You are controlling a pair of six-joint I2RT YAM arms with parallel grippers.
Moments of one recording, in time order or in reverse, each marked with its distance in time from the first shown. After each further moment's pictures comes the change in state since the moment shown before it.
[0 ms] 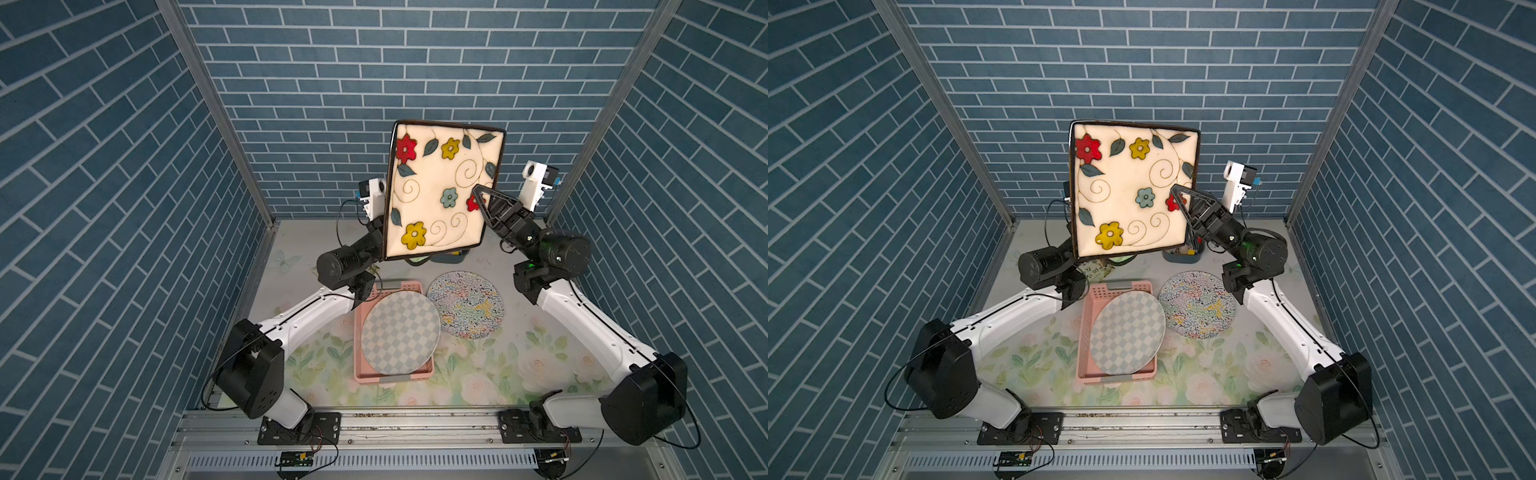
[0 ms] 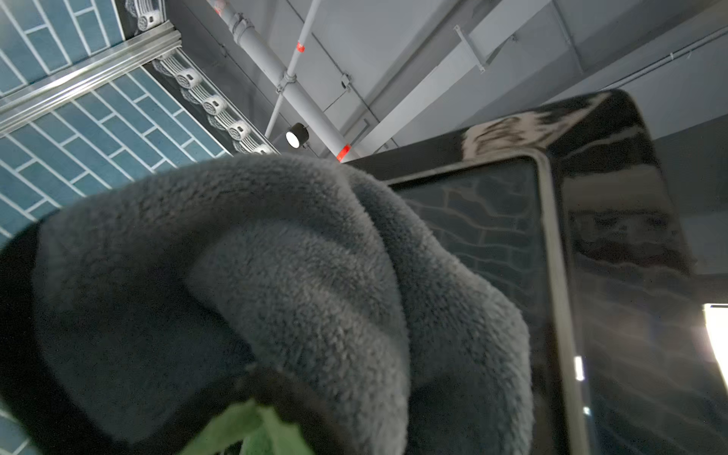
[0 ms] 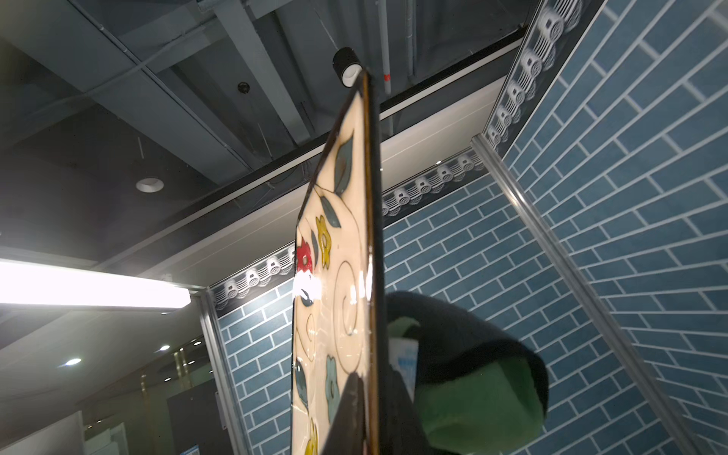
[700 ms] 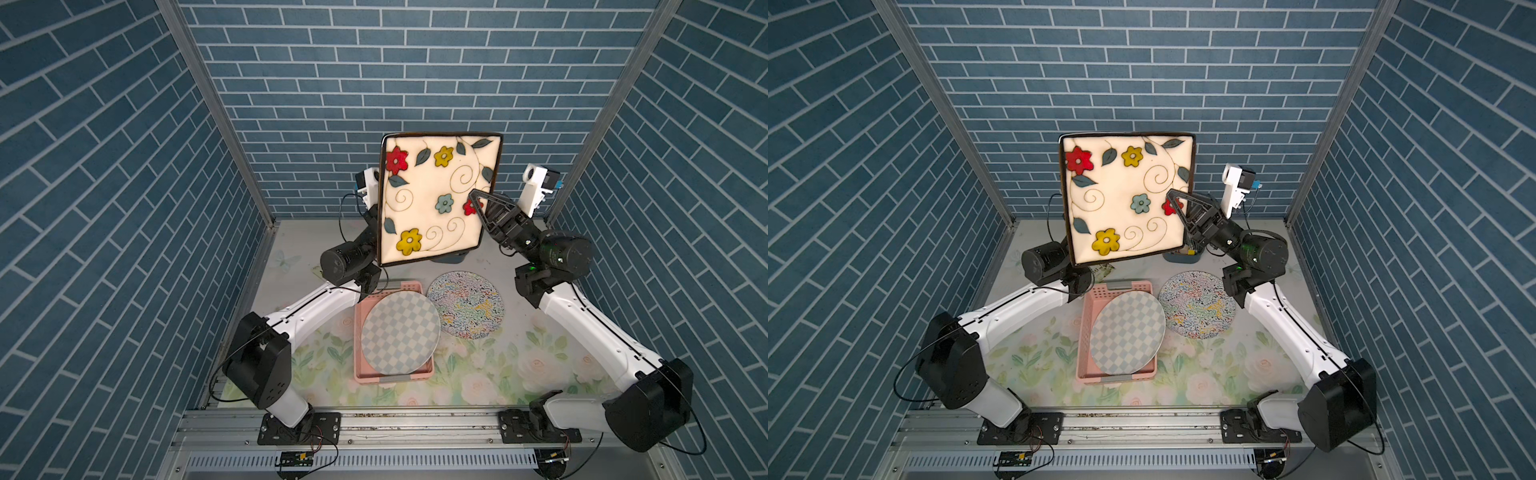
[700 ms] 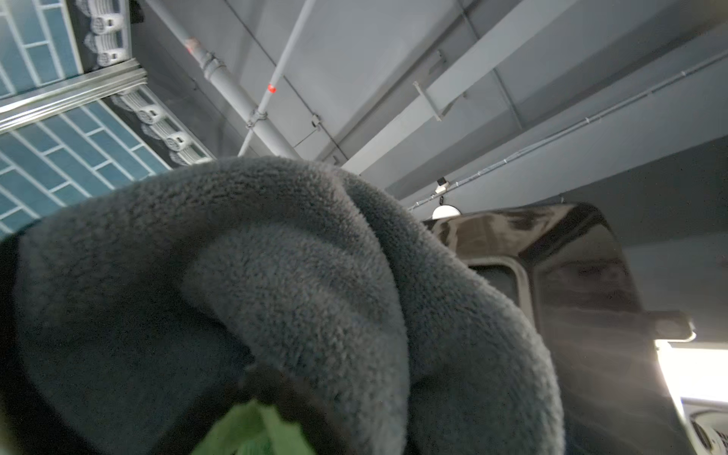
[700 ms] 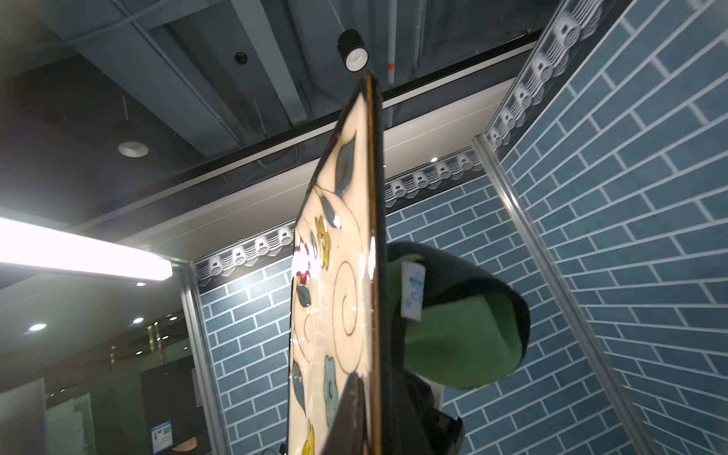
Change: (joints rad) left arm -0.019 0.061 0.093 0.051 -0.119 -0.081; right arm 0.022 -0.029 -0.011 -0.063 -0.014 -0.133
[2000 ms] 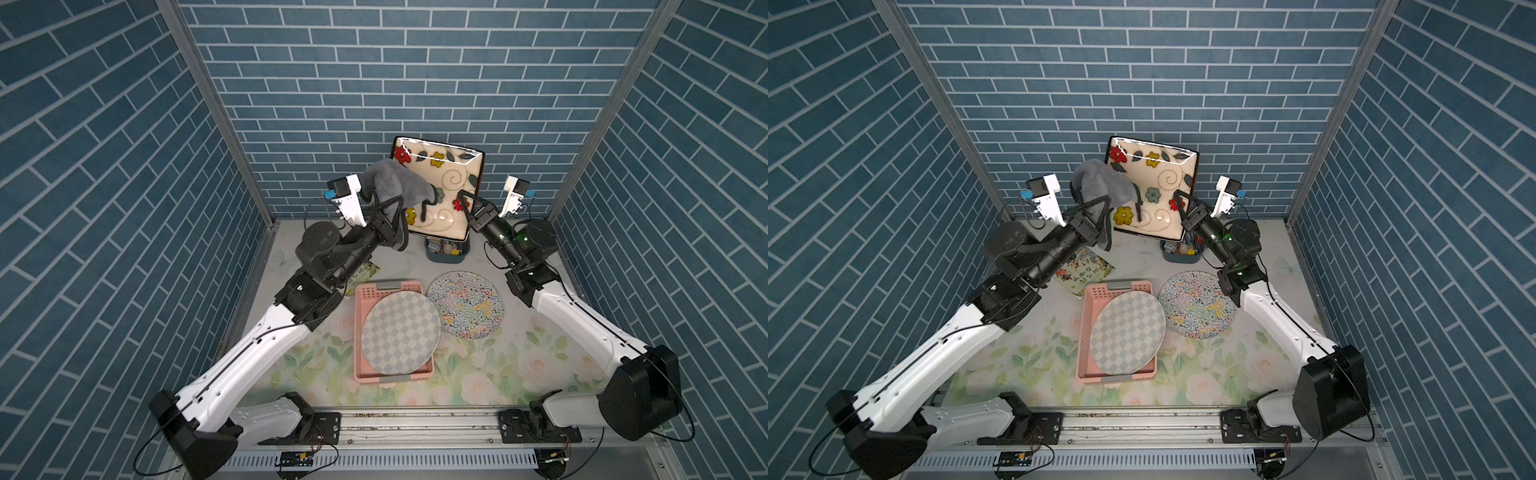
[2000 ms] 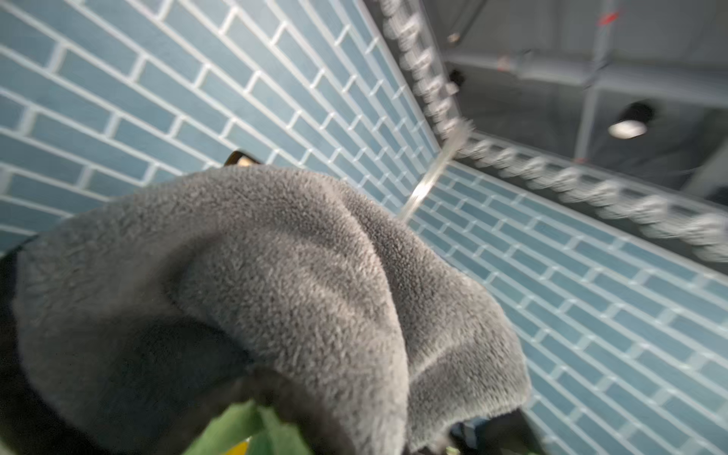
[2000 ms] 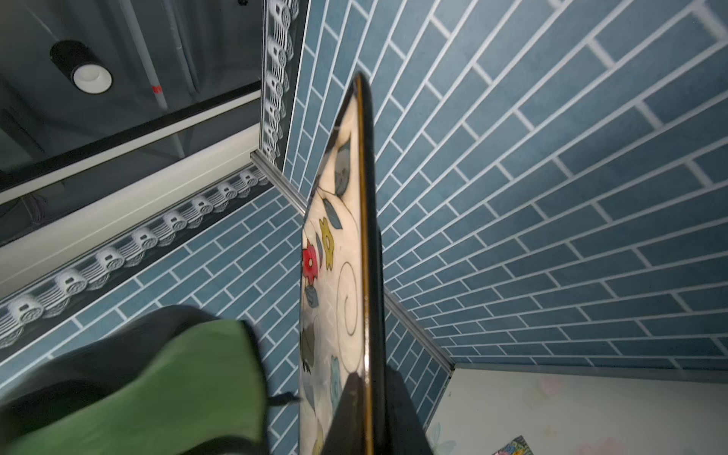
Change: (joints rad) left arm -0.052 -0.362 0.065 -1.423 -0.571 1.114; right arm 0.039 0.048 -0.060 -0.454 0.367 -0.254
